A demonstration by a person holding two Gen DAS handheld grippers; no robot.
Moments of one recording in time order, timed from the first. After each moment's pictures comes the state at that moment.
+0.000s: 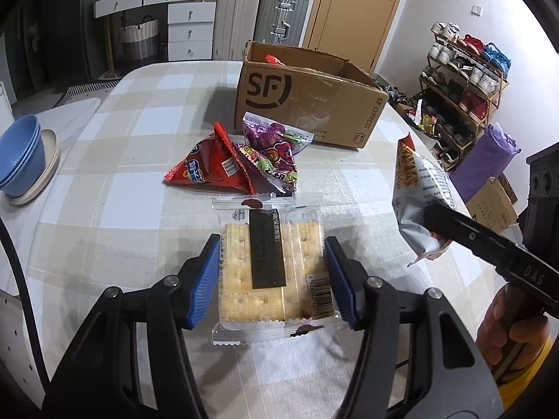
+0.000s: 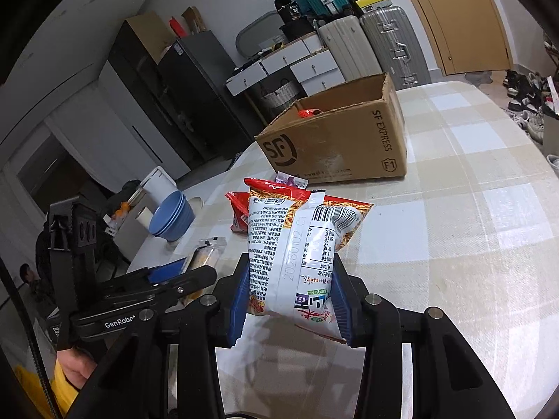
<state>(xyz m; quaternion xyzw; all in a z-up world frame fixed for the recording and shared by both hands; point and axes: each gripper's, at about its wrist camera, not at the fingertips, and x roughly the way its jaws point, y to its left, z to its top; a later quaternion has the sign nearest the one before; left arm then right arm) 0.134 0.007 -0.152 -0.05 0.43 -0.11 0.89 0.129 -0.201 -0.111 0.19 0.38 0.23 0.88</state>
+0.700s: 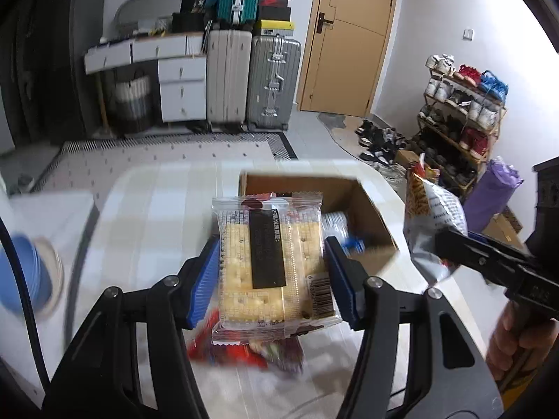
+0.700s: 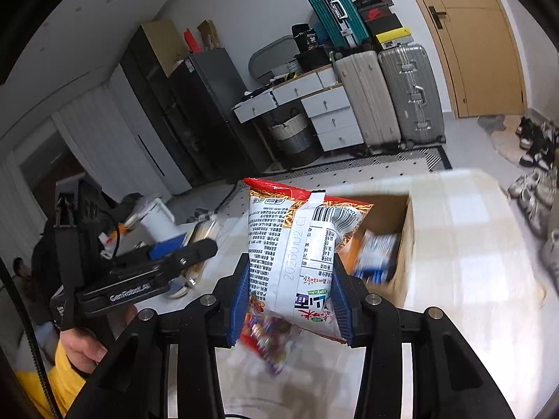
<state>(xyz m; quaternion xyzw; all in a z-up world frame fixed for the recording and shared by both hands) 0.285 -0.008 -0.036 -0.02 0.34 -0.11 0.93 0.263 -0.216 -0.007 0.15 0.33 0.24 0.90</state>
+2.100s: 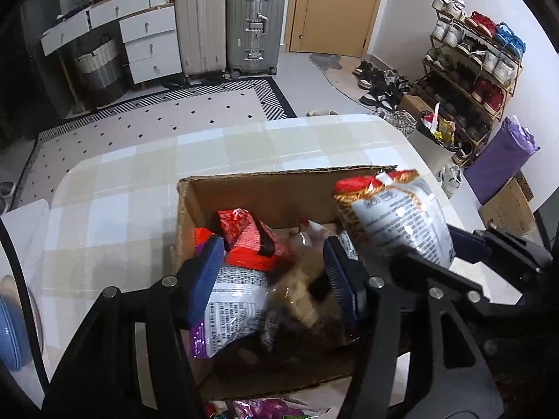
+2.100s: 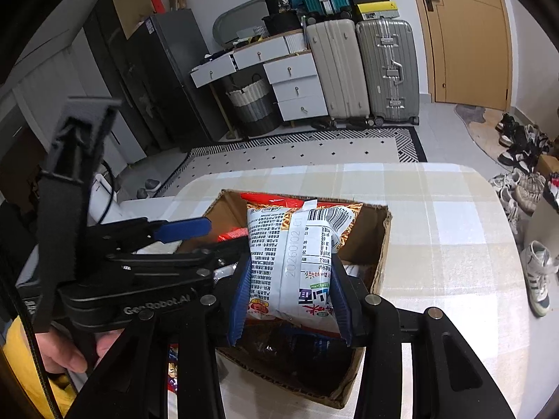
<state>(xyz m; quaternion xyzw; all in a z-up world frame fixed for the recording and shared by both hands) 0.479 -0.075 -0.126 0.02 0.46 -0.14 0.88 0.390 -0.204 -0.071 0.09 0.41 0.17 0.89</state>
